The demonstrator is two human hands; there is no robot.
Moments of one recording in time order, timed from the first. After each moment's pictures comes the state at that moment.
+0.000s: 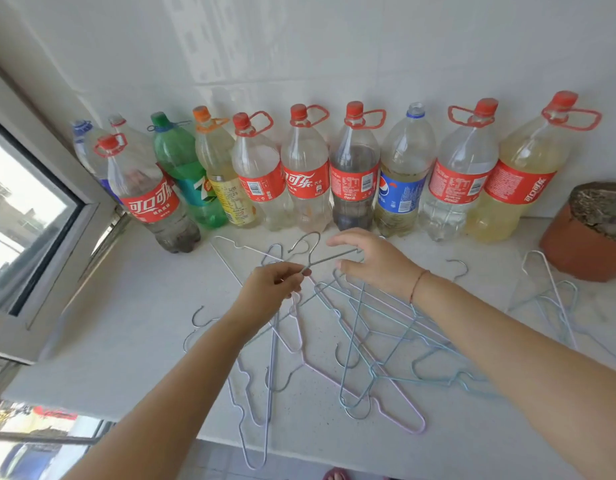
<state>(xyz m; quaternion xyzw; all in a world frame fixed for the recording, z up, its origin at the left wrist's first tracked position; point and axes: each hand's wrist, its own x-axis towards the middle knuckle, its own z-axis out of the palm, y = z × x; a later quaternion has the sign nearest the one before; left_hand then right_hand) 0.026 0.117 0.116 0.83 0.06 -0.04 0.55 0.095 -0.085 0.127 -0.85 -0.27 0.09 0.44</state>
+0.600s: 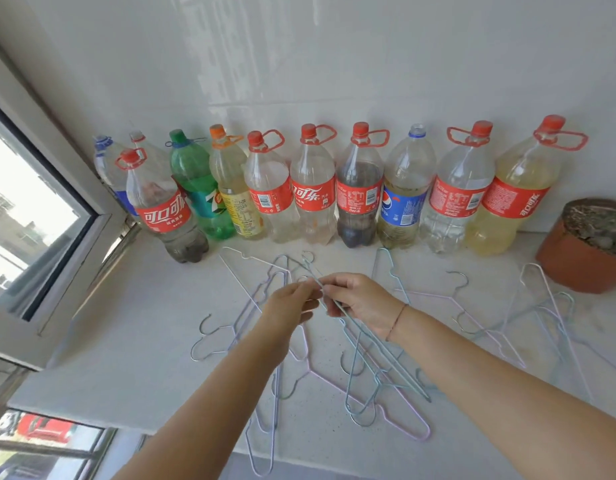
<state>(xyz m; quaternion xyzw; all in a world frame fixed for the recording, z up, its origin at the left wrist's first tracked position) 0.002 0.093 0.124 0.69 0.22 -0.08 0.68 0.044 -0.045 0.120 -0.67 -0.09 0.29 0.68</state>
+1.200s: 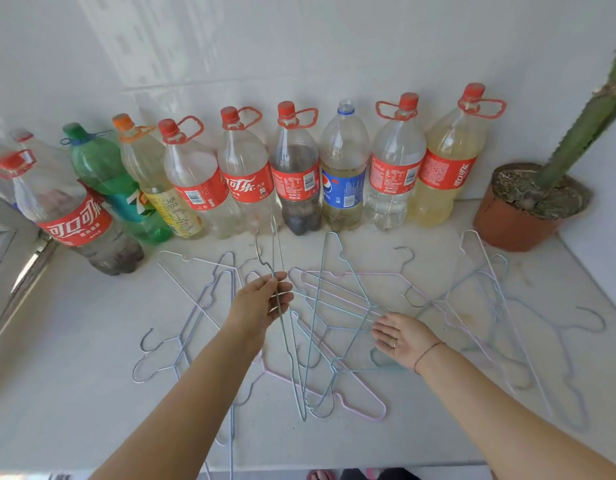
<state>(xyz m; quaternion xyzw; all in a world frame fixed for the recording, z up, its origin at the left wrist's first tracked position) 0.035 0.050 0.100 0.60 0.25 -0.10 0.75 0.027 -0.187 0.003 -0.48 0.38 0.24 0.76</state>
